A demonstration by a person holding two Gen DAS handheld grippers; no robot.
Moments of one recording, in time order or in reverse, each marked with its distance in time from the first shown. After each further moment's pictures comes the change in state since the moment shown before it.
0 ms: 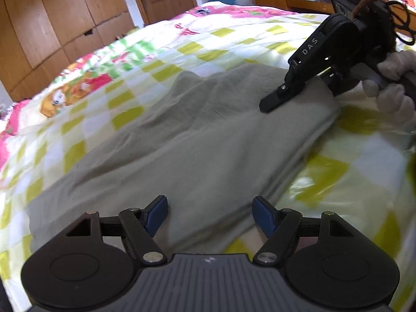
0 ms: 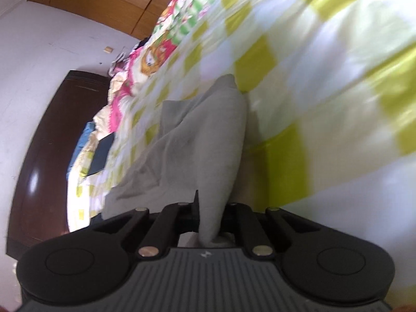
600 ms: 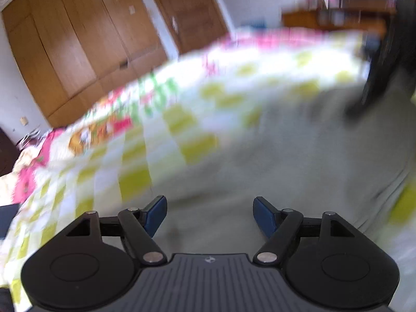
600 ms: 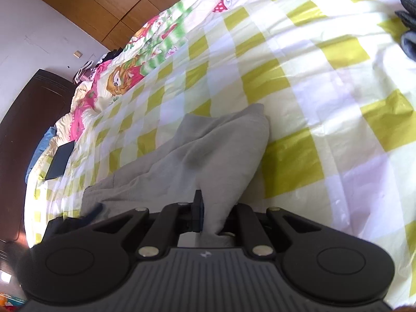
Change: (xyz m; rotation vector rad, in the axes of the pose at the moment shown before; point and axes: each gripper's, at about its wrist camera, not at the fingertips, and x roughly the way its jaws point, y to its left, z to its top) left arm 0.052 -0.041 0.048 0.015 -0.088 0.259; right arm -0.082 0.018 0.010 -0.100 -0.090 -0.232
